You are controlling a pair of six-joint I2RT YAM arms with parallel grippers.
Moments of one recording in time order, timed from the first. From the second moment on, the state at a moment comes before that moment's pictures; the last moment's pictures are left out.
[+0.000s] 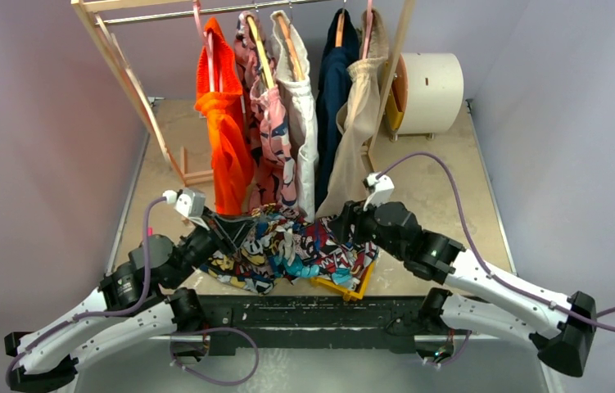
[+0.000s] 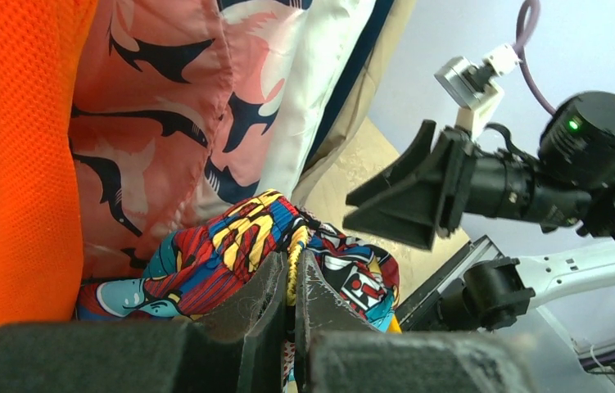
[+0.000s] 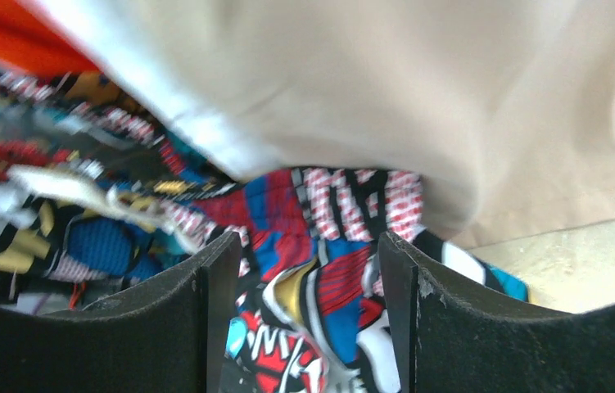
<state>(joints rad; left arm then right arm) -1.05 0.37 0.67 -0.30 -0.35 -0.49 0.99 0.85 0.69 -0.29 0.28 0.56</state>
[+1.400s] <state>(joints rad) -1.05 0.33 0.70 -0.44 -0.15 -0.49 0.78 0.95 0.57 0.00 0.02 0.54</state>
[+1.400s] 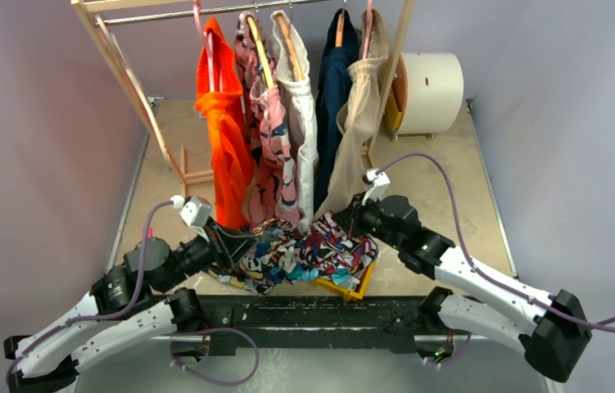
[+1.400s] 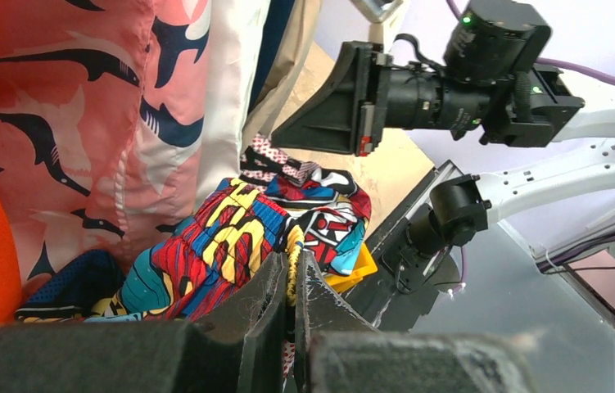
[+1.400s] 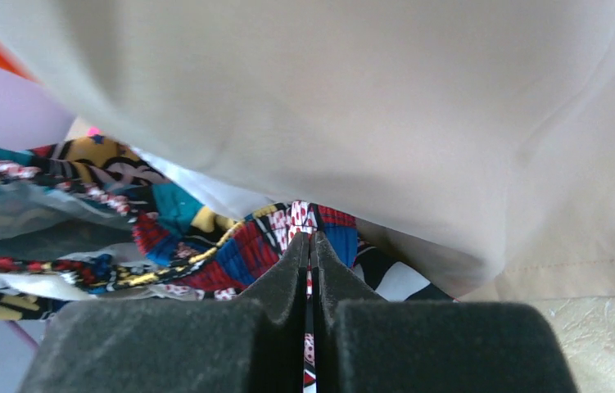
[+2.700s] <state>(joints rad) -1.05 0.33 0.69 -0.45 -0.19 -0.50 0.77 0.96 0.55 0.03 -0.01 0.46</state>
